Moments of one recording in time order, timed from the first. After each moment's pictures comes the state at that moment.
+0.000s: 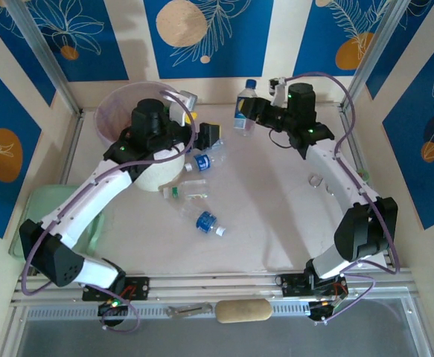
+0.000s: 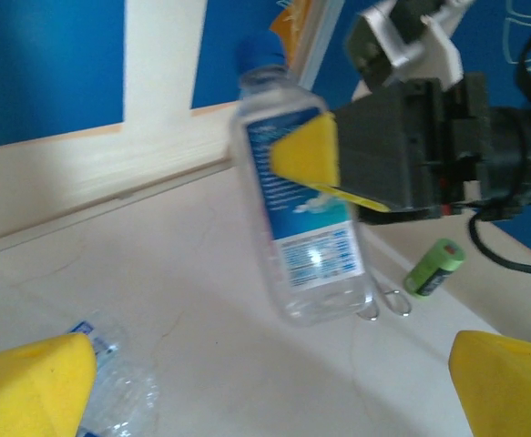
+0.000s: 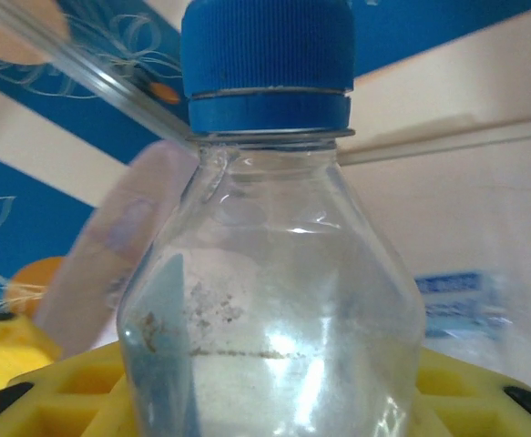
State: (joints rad) left arm -0.58 1.41 1.40 -0.24 0.31 -0.21; right arm 0.29 1.54 1.41 -0.15 -0.54 0.66
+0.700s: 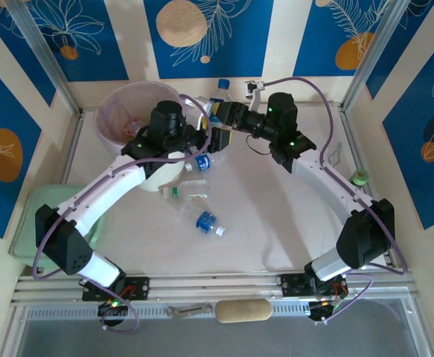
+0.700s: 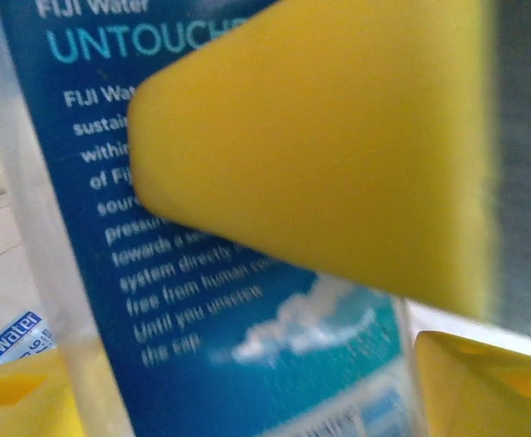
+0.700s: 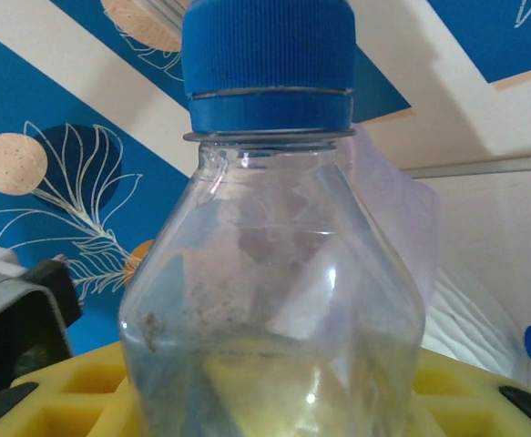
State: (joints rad) left arm -0.63 1.52 1.43 -0.24 0.33 -0.20; right arm 0.47 1.49 1.33 0.10 -0.51 0.79
